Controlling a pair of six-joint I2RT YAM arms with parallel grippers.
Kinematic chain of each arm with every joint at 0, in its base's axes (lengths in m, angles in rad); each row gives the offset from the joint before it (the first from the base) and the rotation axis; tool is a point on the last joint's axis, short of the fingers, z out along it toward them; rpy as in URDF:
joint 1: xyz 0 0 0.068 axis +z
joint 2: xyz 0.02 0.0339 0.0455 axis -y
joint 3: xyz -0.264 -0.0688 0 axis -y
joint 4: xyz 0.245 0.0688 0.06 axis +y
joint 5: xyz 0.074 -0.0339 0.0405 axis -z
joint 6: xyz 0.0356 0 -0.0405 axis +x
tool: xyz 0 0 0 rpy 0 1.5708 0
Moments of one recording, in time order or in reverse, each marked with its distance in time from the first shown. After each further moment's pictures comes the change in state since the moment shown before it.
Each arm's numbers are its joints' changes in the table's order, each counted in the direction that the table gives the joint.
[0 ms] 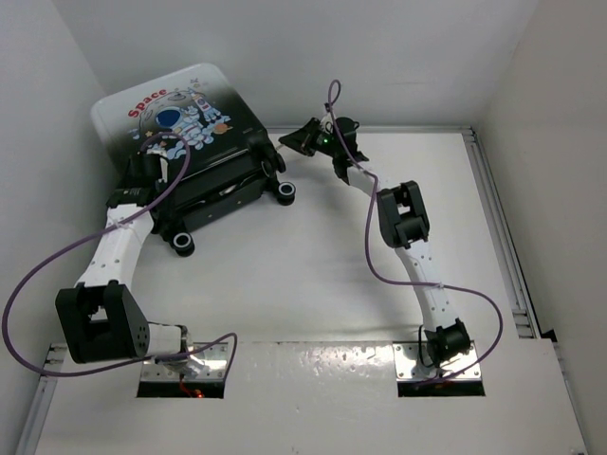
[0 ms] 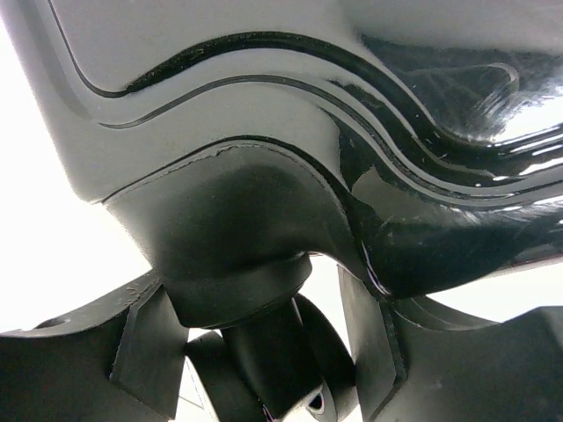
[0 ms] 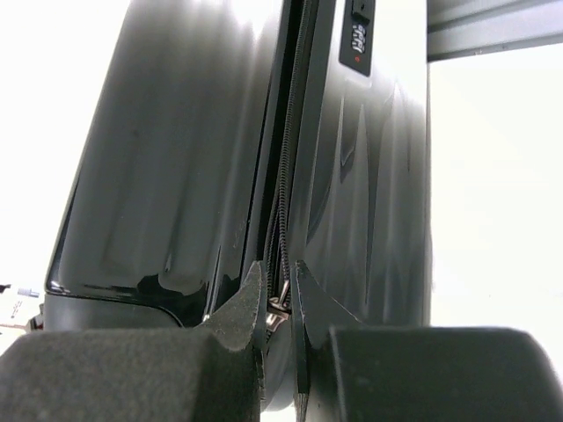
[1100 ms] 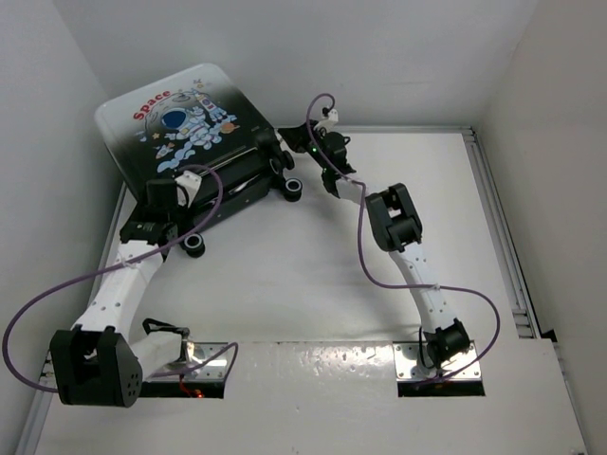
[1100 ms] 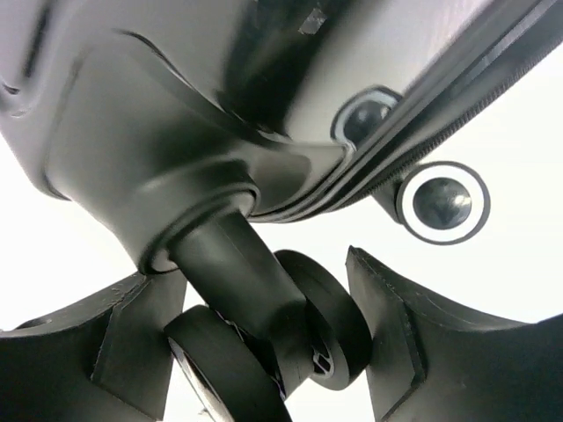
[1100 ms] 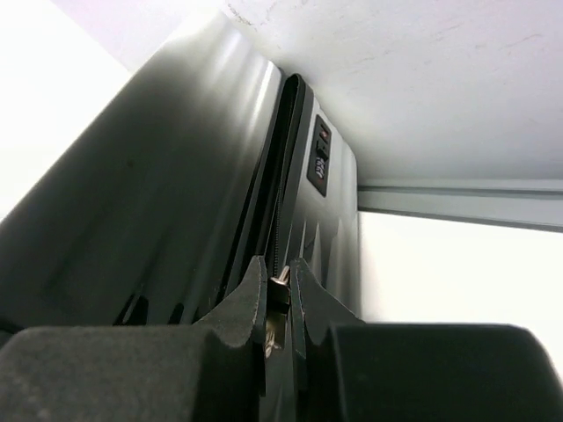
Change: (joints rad) left arm -0.138 0.225 -0.248 -0.139 0.014 0.347; right arm 0.074 -0.003 -0.114 -0.322 0.392 -0.349
